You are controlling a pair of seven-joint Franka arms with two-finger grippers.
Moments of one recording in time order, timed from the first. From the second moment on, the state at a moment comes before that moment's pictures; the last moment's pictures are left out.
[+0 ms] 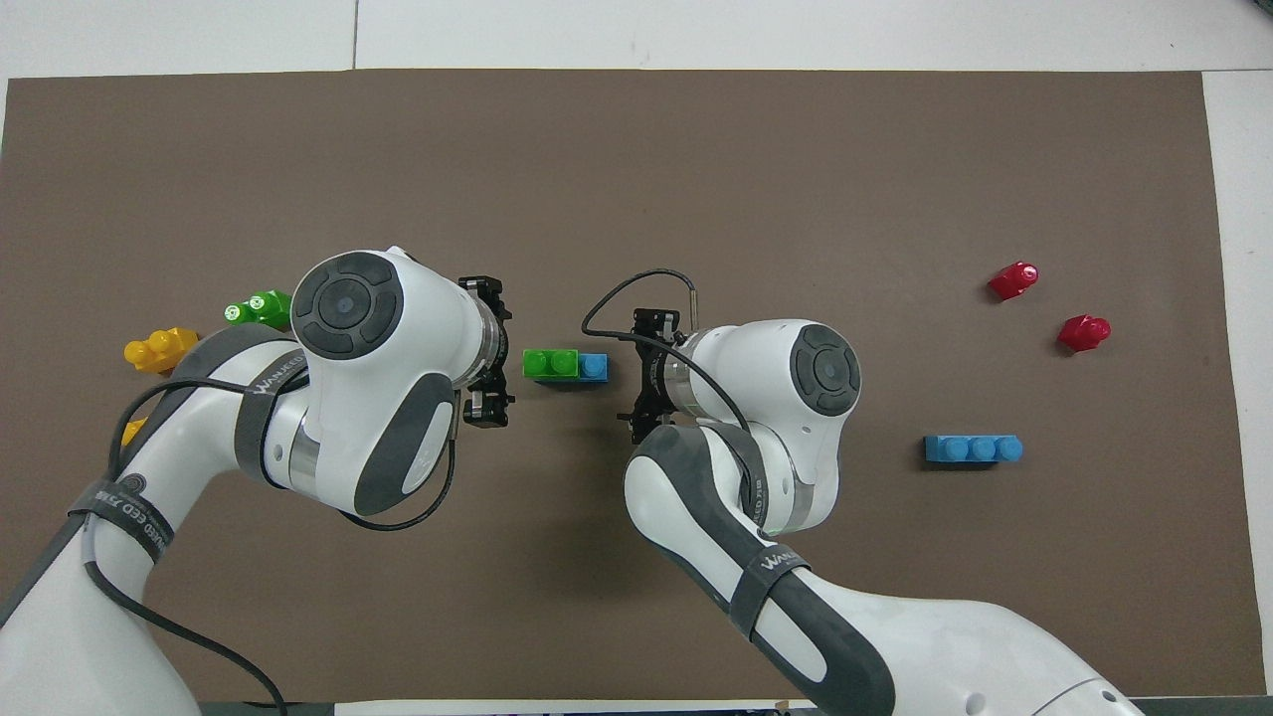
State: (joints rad) left arm -0.46 0.14 -0.05 -2.02 -0.08 2.24 -2.00; right arm 0.56 0.35 0.06 -2.02 0.68 2.63 1.64
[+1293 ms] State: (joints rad) left arm -0.51 0.24 -0.05 -2.03 -0.08 2.35 -2.10; right arm 0.60 0.44 0.05 -1.96 0.68 2.71 1.64
